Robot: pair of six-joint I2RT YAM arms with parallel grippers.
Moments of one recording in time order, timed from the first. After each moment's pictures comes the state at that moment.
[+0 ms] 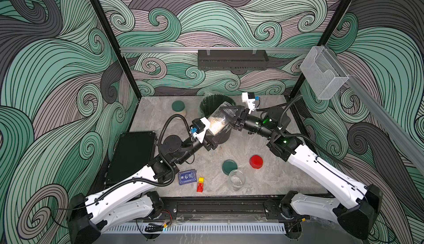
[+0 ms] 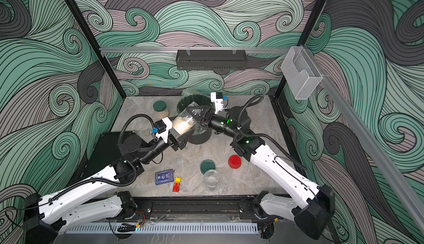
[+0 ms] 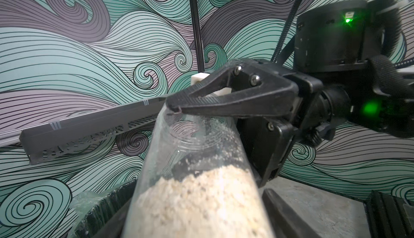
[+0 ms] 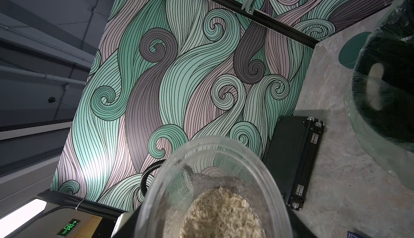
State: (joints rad) left arm -0.89 0.95 0.76 0.43 -0.02 0.16; right arm 0.68 1.19 1.10 0.18 -0.46 1.22
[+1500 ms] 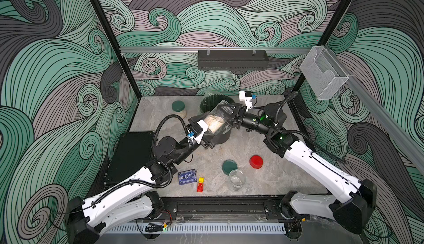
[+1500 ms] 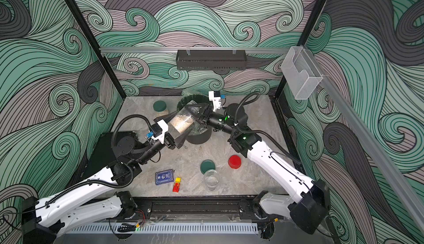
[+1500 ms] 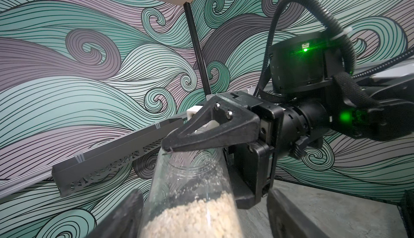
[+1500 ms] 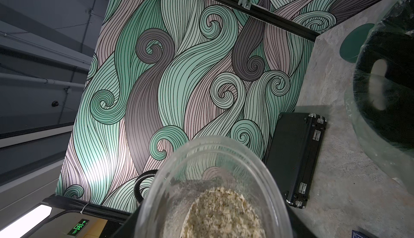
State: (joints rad) left arm -0.88 0.91 0.75 0.47 -0.01 0.27; right arm 0.67 1.25 1.13 0.20 -0.50 1.25
